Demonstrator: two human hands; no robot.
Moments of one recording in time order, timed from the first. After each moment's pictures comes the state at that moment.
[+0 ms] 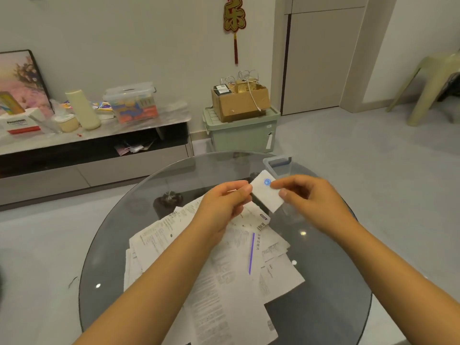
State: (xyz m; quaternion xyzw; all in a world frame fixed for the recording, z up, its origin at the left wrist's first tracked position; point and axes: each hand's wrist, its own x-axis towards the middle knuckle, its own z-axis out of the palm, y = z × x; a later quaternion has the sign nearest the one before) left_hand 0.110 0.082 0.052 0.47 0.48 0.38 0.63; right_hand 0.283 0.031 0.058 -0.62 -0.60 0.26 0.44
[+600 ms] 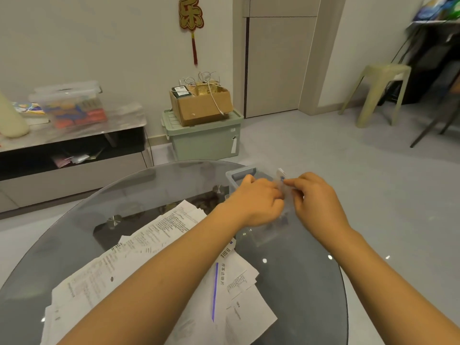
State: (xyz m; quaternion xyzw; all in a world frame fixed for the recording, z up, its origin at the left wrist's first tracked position) left_hand 0.240 0.152 0.038 0.96 0.26 0.03 0.10; right_hand 0.360 0.070 0.029 -0.74 -0.59 -0.03 0.31
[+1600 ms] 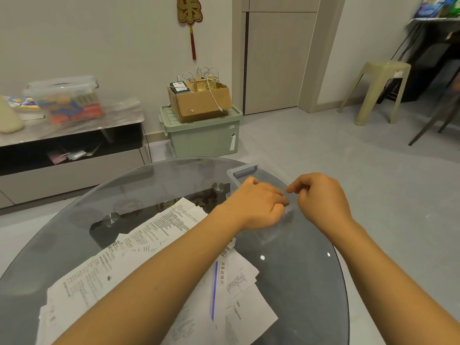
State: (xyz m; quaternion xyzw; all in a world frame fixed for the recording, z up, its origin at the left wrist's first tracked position) left_hand 0.234 0.152 0.030 0.98 0.21 0.02 0.07; right_hand 0.357 0.072 0.042 -0.81 -0.49 0.04 0.32
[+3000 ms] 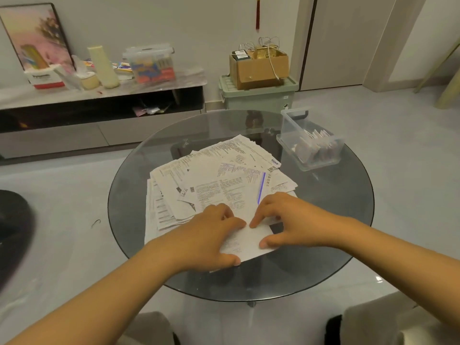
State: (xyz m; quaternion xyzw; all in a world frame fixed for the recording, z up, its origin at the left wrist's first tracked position) left_hand 0.029 -0.046 0.007 0.88 0.43 -0.08 0.17; right_hand 0.238 -0.042 -0.004 -0.49 -0.84 0.23 0.05
